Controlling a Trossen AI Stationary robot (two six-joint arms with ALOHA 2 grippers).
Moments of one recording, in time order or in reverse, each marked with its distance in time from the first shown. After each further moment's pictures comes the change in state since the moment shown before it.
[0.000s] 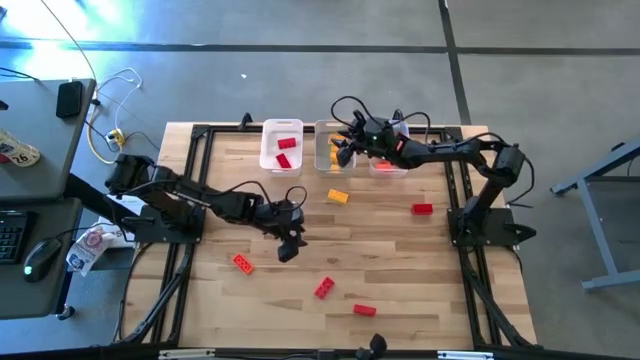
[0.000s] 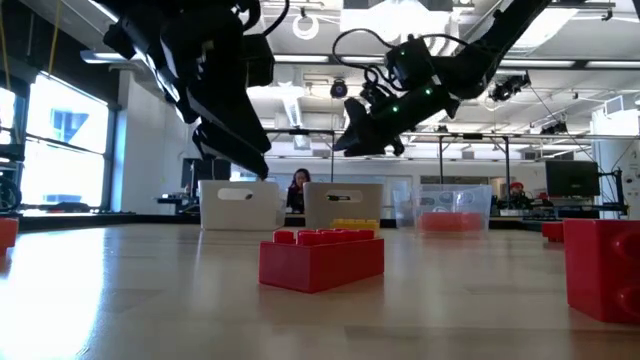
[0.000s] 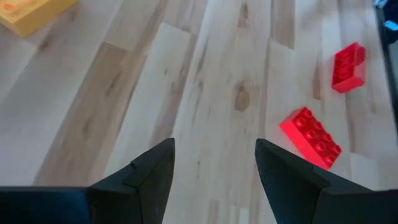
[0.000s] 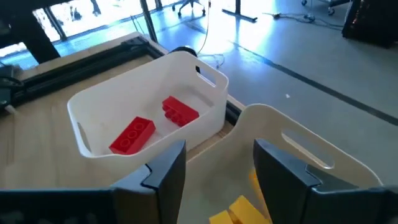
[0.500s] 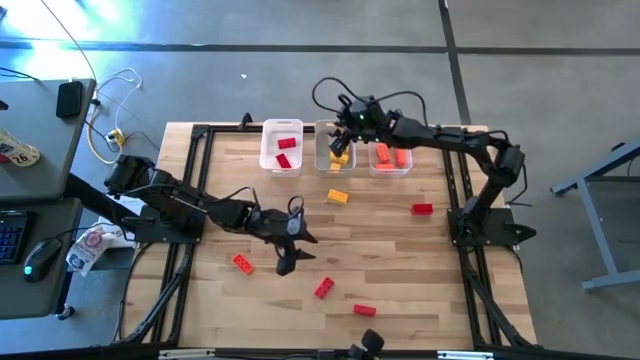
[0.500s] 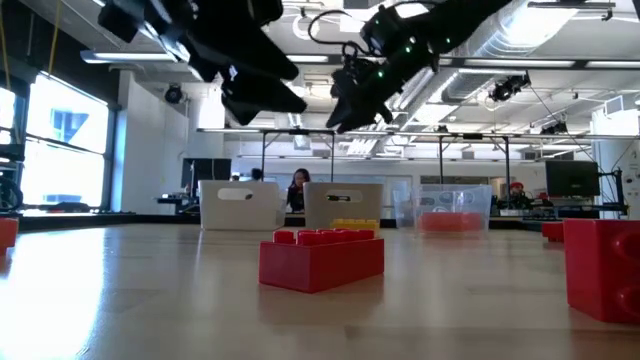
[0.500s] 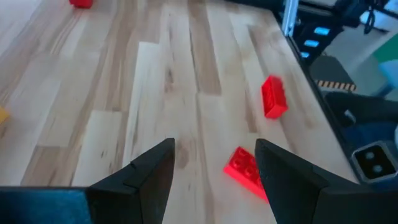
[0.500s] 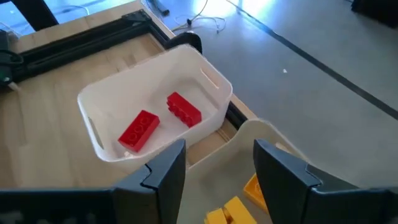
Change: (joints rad) left arm -0.088 0.001 0.019 0.228 0.001 0.190; right arm 0.002 0.000 0.377 -0.571 -0.009 -0.070
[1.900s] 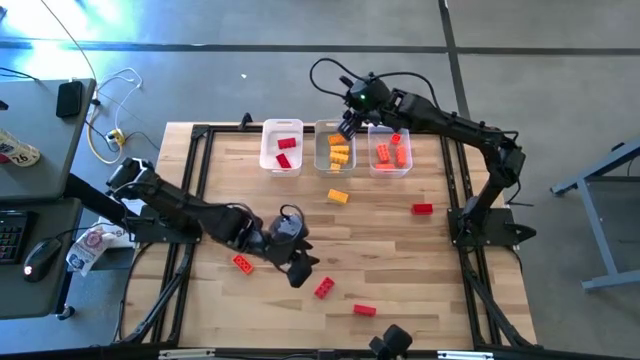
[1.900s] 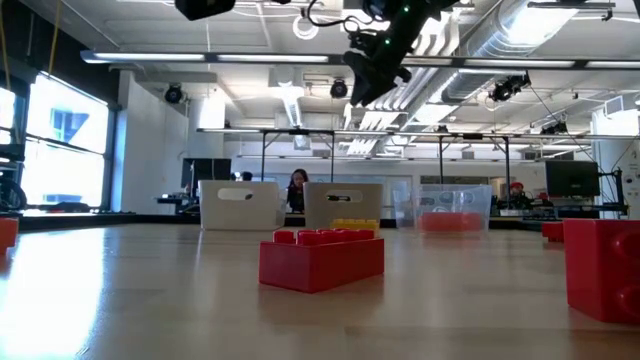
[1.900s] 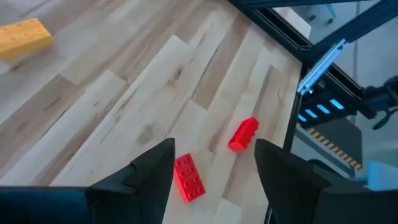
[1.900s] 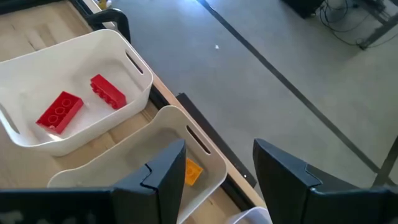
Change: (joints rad) left arm -0.205 0.039 0.530 -0.701 -0.336 -0.652; right arm -0.002 -0.005 0.333 -0.499 0.284 -0.099
